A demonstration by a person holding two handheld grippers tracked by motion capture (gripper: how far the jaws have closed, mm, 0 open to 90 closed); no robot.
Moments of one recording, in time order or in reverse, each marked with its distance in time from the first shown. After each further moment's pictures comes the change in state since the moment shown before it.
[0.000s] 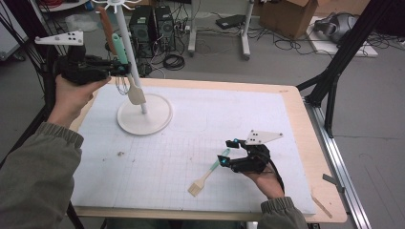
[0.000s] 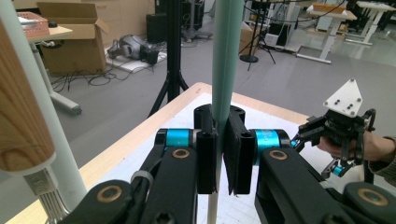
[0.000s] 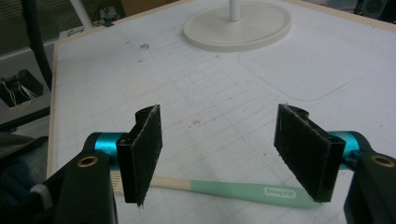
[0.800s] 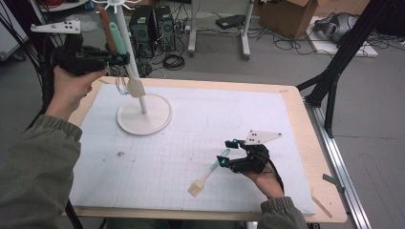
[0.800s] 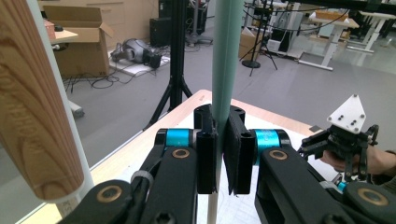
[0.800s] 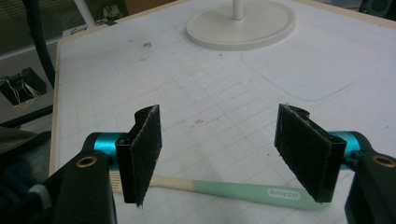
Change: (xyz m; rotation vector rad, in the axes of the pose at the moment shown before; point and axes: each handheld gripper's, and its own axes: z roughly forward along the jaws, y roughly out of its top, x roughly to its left) left arm 0.009 0.017 0.001 -0.016 0.006 -0.018; right arm 0.000 0.000 0.002 0.004 0.009 -0.001
